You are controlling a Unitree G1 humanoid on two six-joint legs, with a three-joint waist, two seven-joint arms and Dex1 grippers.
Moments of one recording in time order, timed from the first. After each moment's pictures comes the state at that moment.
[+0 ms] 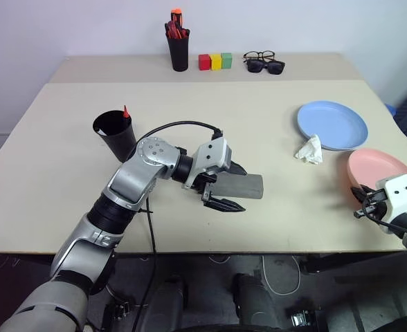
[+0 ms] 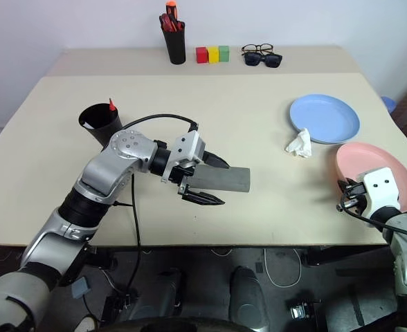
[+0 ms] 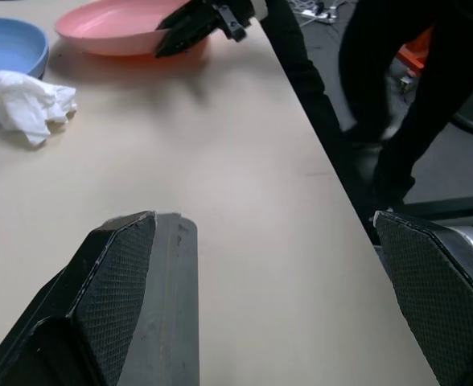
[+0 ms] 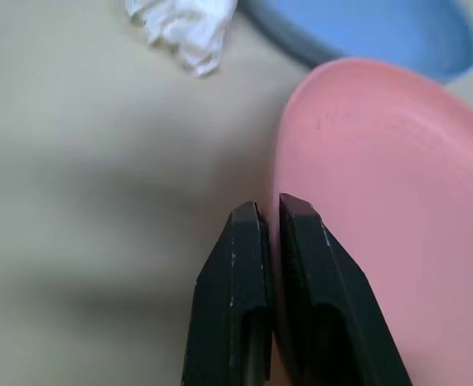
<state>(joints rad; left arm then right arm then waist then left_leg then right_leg) -0.78 0.39 -0.37 -0.05 -0.23 0.51 -1.28 0.03 -0.74 -0.44 0.05 0.21 0.22 0.61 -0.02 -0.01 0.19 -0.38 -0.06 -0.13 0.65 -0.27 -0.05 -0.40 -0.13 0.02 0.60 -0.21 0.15</state>
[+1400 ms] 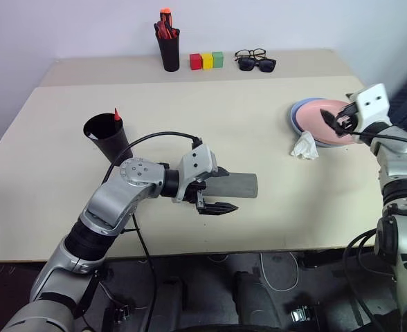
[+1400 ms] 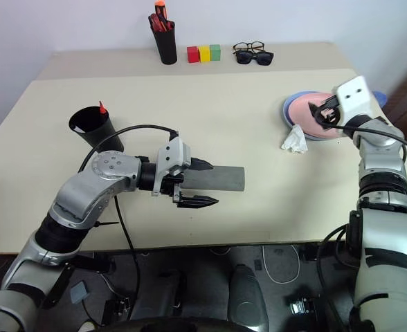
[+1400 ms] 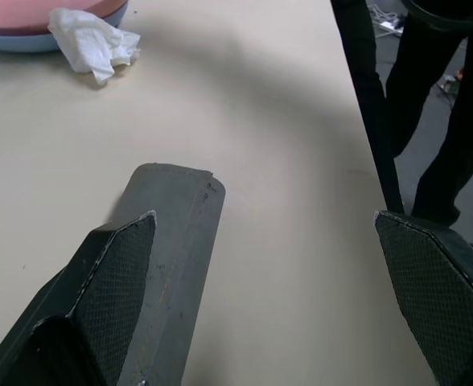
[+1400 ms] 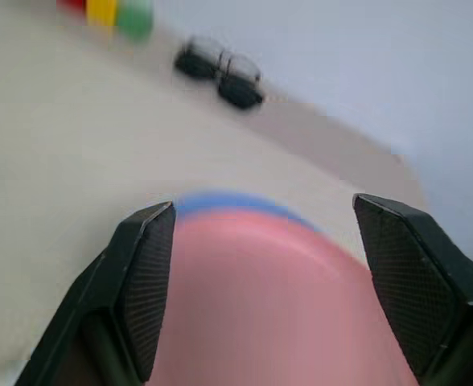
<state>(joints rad) -0.60 0.49 -0.32 -0.31 -0.34 0.71 -1.00 -0.83 -0.74 -0.22 0.88 0.13 -0.12 0.64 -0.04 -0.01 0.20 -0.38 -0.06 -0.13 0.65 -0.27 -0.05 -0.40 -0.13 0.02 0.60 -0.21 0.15</state>
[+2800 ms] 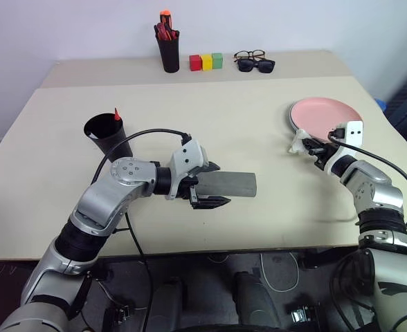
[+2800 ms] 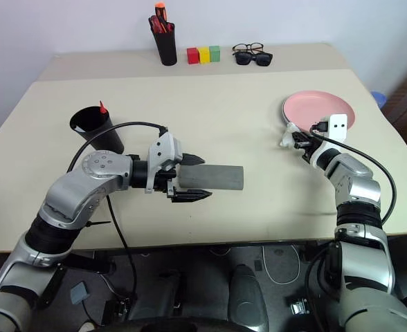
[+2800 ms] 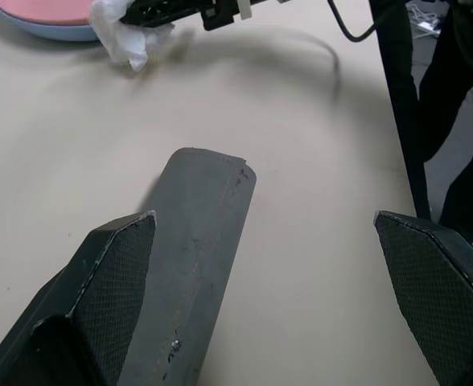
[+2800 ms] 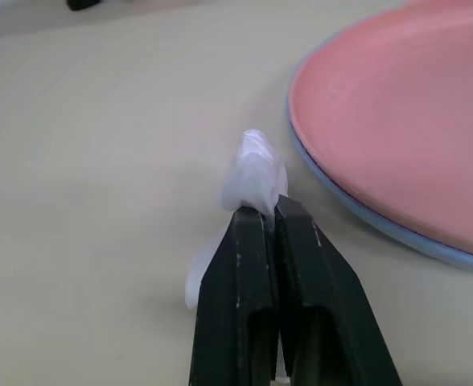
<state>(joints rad) -0.58 0.53 -0.29 -0.33 -0.38 0.74 -0.93 -0.64 -0.57 -0.30 0.62 0.37 0.32 0.67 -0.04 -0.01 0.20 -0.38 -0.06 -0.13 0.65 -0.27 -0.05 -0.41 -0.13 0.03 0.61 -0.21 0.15</state>
